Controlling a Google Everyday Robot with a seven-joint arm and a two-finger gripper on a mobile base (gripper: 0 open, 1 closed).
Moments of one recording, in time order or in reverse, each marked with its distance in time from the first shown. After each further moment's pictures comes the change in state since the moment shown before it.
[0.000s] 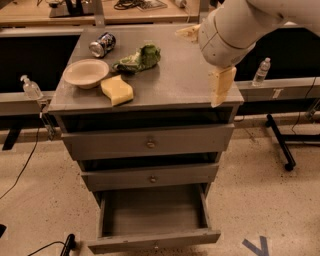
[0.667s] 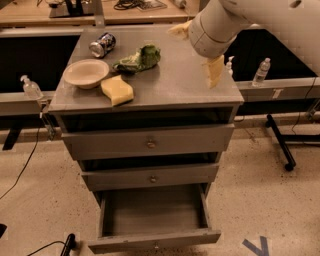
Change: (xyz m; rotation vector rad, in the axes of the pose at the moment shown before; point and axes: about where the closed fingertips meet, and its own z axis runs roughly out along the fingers) arm 0.038 -0.044 0.060 0.018 0.037 -0.193
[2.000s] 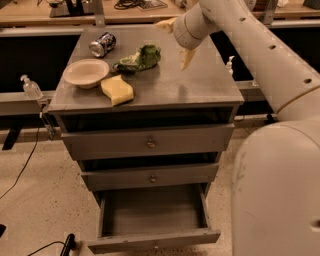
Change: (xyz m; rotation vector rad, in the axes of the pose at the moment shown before) arm 0.049 -0.091 0.136 0.200 -0.123 -0.057
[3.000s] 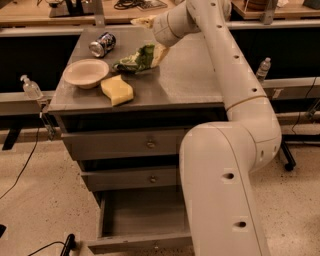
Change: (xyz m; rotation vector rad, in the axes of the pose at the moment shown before) arm -0.038 -0.060 0.057 0.143 -0.262 0.122
